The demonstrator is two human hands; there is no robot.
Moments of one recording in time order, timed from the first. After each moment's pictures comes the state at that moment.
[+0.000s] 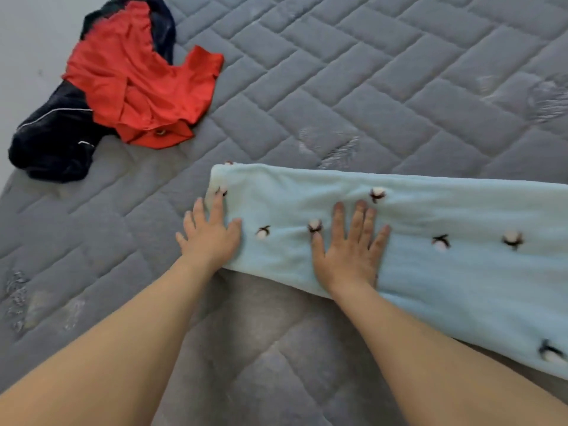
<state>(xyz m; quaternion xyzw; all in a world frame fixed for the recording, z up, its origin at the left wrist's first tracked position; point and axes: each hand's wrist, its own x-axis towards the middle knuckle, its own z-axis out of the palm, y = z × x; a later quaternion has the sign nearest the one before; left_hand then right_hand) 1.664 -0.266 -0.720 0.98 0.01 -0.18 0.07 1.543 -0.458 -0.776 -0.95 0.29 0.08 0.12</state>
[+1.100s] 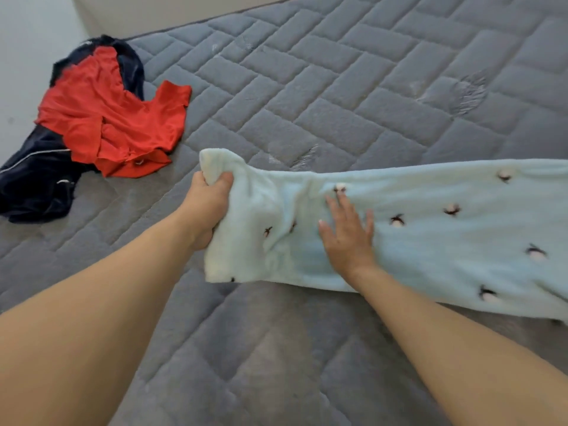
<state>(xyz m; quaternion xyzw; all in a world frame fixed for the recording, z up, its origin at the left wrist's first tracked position) 1.665 -0.337 -0.620 0.82 0.05 -0.22 0.53 1.511 -0.503 -0.738 -0.92 0.26 -0.04 0.30</state>
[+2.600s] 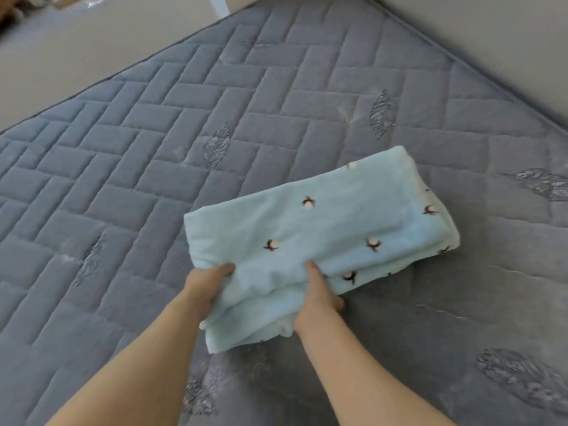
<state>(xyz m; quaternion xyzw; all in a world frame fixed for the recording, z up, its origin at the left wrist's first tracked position) 1.399 -0.685 -0.682 0.86 0.13 -0.37 0.34 1.237 -0.767 -0.699 -0.01 0.72 -0.15 0.68</state>
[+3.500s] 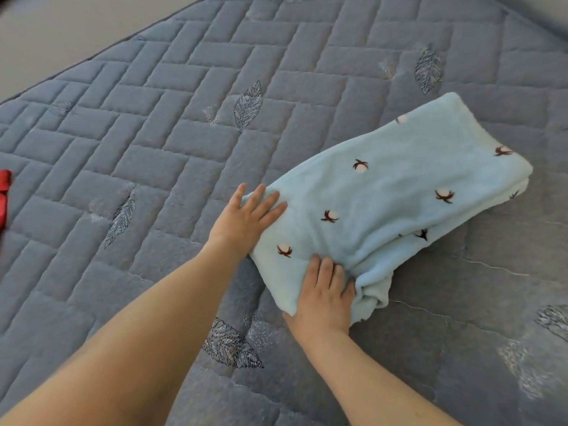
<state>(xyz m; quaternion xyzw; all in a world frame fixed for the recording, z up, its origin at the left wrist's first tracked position) 1.445 -0.656 -0.693 0.67 -0.62 0.00 -0.41 1.242 -0.636 -0.724 -0.85 0.47 0.13 0.18</state>
